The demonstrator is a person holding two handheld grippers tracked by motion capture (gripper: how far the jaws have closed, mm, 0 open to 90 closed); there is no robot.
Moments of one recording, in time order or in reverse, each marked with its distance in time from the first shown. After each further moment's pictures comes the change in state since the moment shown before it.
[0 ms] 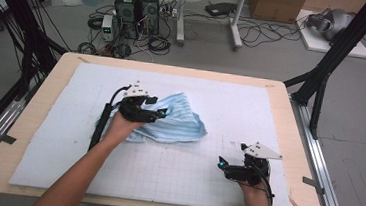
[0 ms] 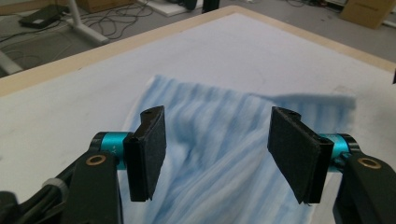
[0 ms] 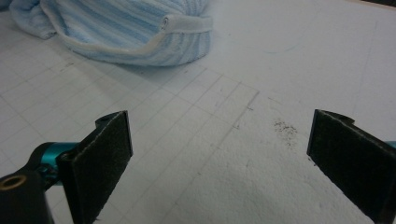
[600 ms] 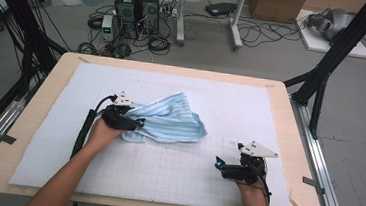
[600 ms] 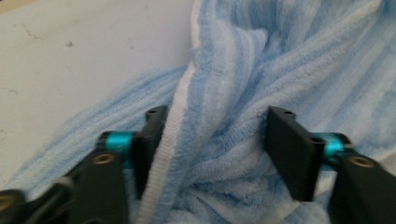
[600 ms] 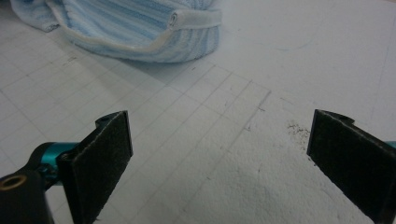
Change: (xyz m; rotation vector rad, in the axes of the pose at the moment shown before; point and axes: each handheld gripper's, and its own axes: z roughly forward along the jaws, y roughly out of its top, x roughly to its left) left arm 0.033 -0.050 -0.014 0.253 0.135 0.059; right arm 0.003 0.002 0.007 0.022 0.009 -0.015
